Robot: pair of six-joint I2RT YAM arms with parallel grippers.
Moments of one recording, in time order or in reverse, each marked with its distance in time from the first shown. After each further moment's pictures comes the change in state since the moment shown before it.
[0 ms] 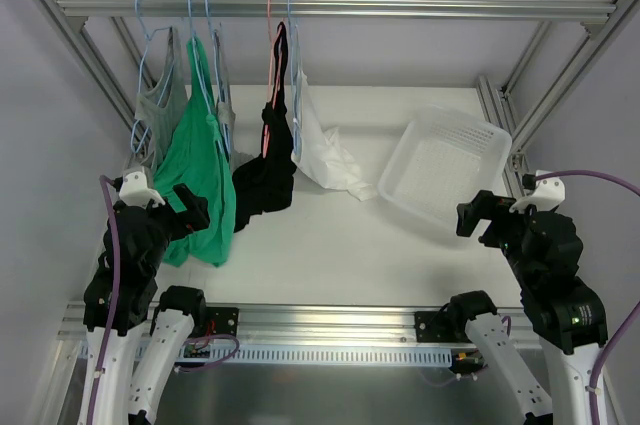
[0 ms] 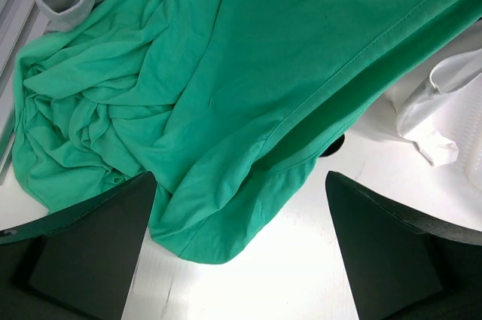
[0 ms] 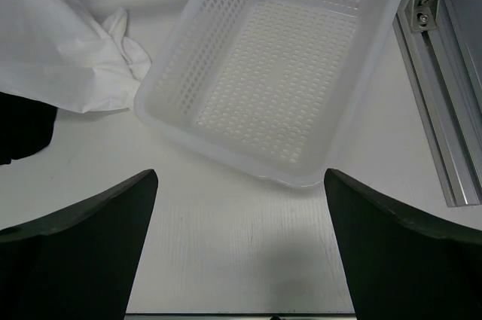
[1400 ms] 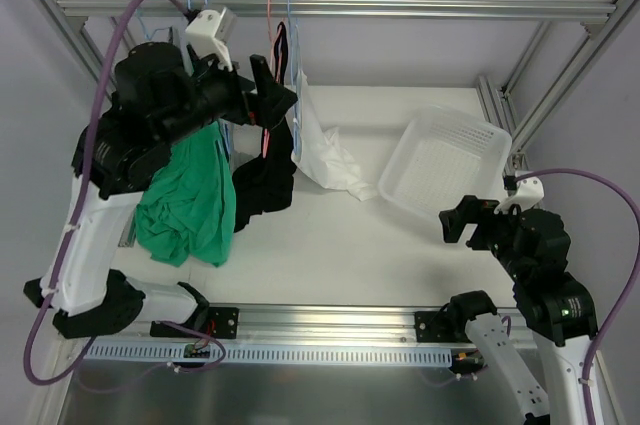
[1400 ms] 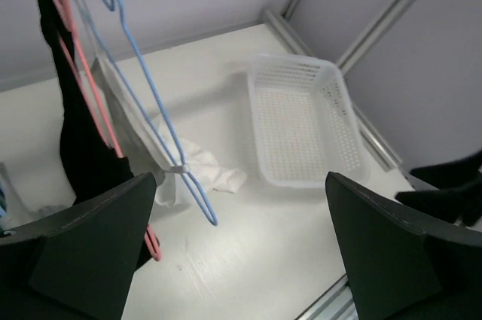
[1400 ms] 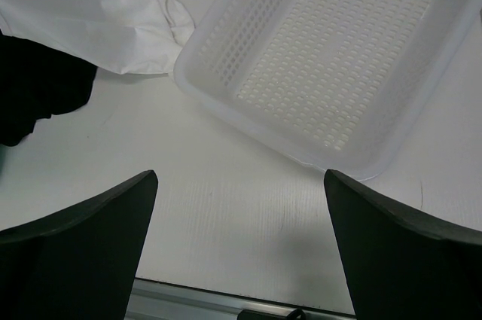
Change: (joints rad) left arm -0.509 0.928 1.218 -0.092 0.186 0.055; right arm 0.000 -0.006 -0.071 0.019 -0.171 0.011
